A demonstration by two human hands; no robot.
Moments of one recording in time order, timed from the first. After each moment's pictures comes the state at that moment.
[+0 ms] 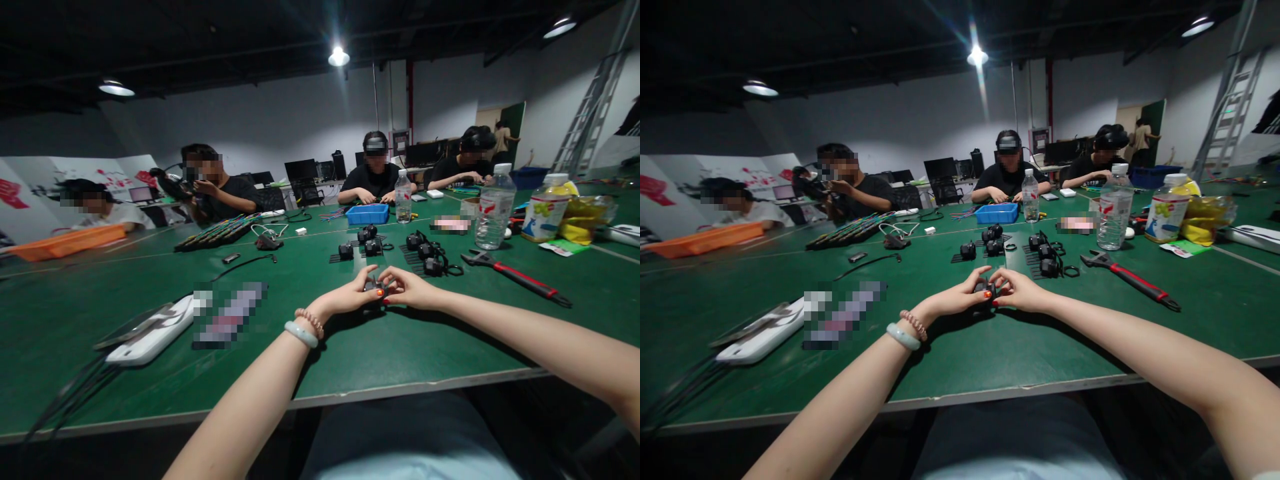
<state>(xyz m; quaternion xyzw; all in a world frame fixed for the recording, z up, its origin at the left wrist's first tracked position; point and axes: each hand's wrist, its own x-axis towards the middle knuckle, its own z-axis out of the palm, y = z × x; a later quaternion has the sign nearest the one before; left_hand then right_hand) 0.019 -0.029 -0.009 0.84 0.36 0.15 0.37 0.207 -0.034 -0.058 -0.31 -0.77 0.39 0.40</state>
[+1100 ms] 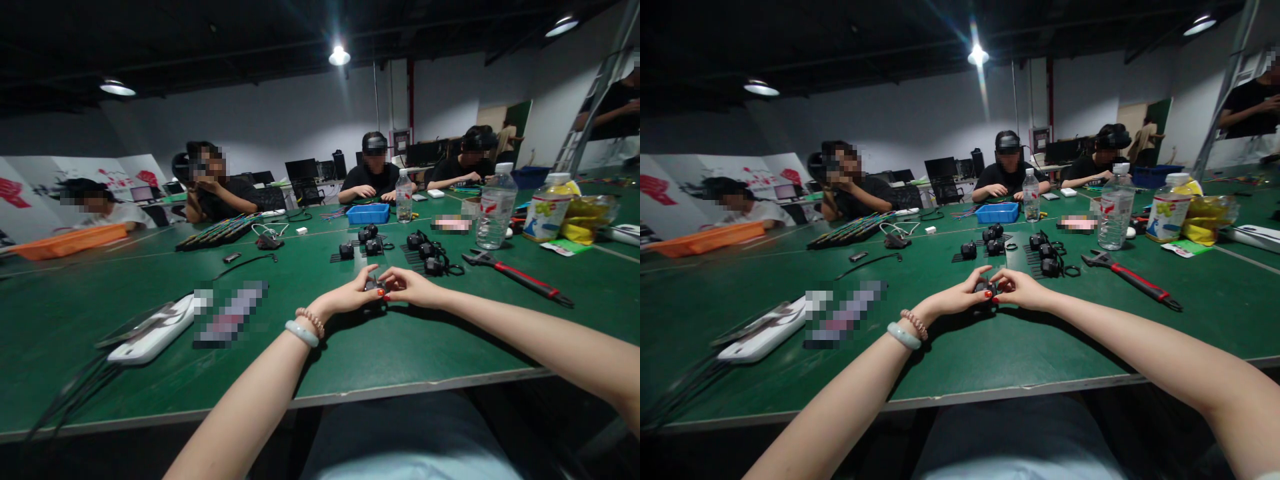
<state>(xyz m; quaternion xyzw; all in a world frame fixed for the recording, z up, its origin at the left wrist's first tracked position) 0.019 -0.031 -0.007 0.85 0.36 0.15 0.37 0.208 -0.033 -0.055 -0.30 -0.76 0.43 0.38</state>
